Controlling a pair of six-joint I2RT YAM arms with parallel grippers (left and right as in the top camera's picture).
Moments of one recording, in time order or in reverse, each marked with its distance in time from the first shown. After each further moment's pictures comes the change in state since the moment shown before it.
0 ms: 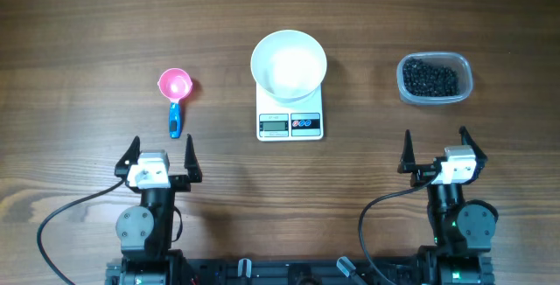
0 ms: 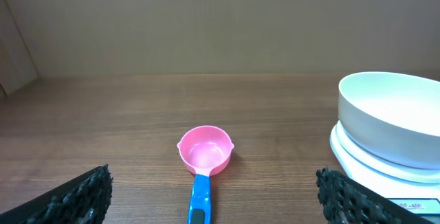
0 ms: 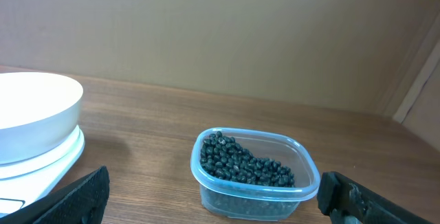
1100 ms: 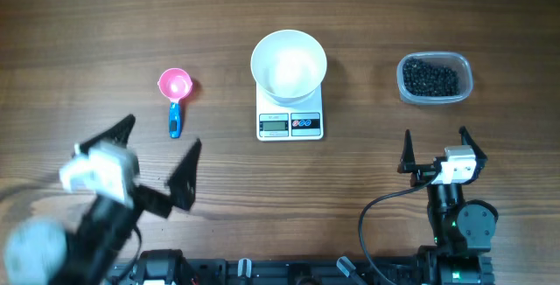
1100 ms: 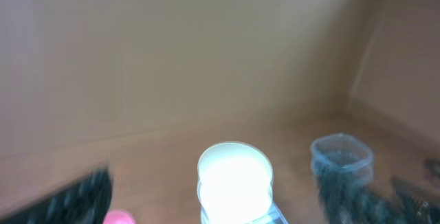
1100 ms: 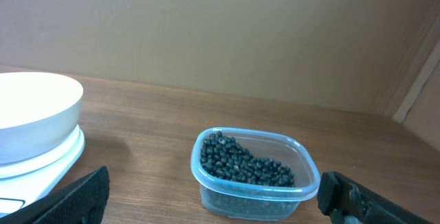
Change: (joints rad) left arm -0.002 0.475 1.056 -0.665 0.414 -0.051; right arm 0.000 0.000 0.000 0.000 0.000 0.000
